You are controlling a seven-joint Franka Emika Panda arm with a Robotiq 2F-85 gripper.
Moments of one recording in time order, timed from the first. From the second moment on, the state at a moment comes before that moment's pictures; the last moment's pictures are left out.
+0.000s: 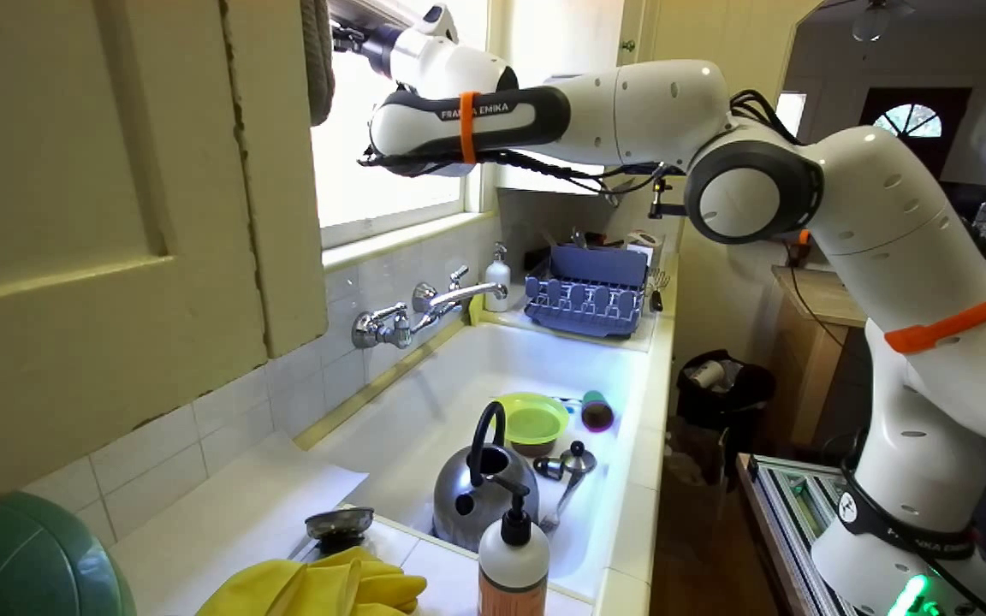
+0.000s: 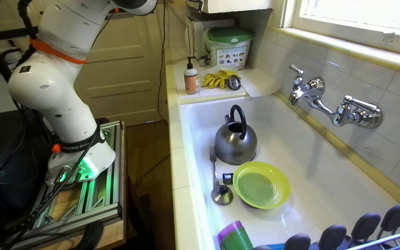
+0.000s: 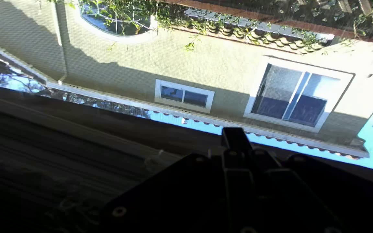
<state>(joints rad) 0.02 0.71 -0.31 -1.02 0.29 3.59 -0.26</state>
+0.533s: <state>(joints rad) 0.05 0.80 -0.48 -0.79 0.39 3.51 -0.28</state>
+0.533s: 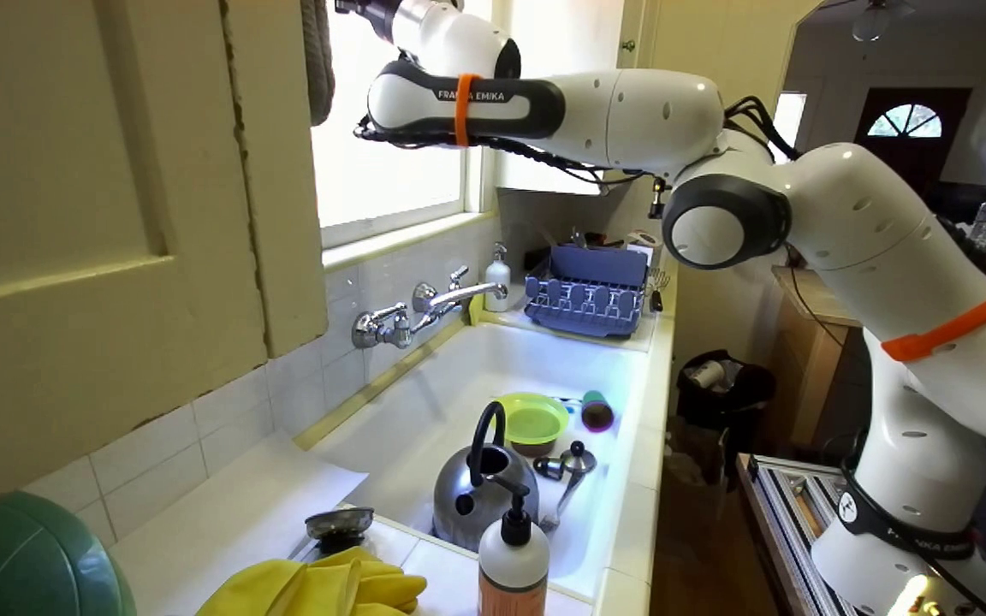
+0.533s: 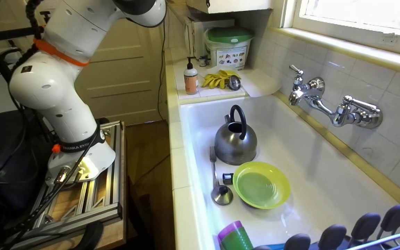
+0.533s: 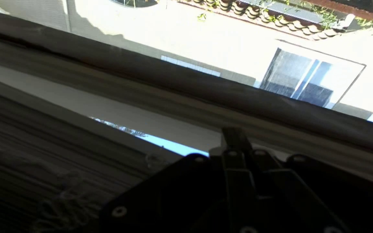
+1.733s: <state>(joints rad) 0.08 0.93 -0.76 -0.75 0.59 3.46 -0.28</state>
